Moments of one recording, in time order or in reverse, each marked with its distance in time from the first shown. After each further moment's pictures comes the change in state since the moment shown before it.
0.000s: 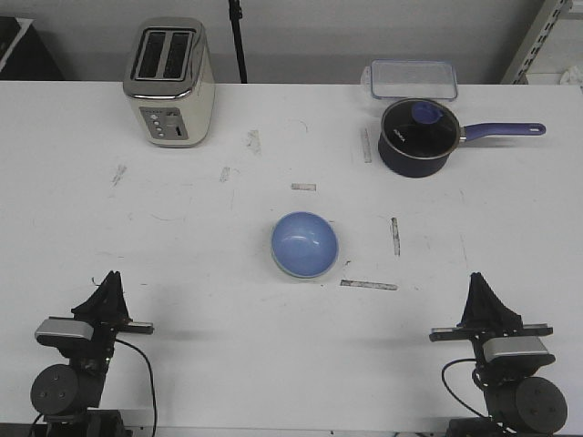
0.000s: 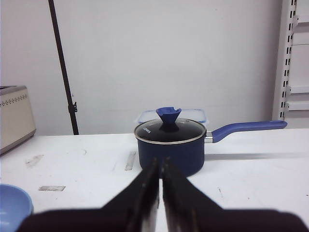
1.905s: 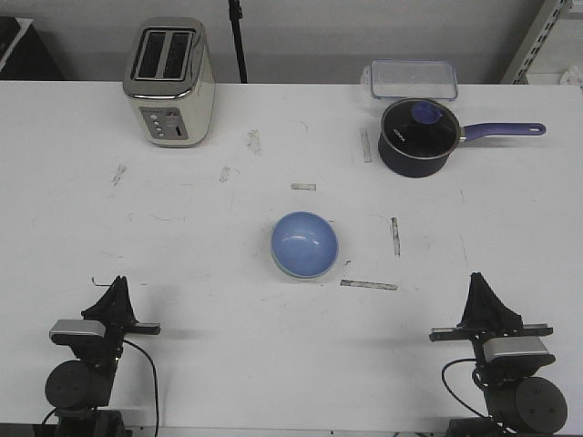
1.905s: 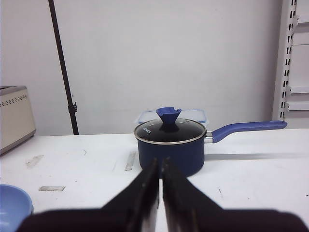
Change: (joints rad) left arm -0.045 -0.005 -0.092 0.023 -0.076 0.040; right arm 0.000 0.000 0.000 0.001 0.000 0.000
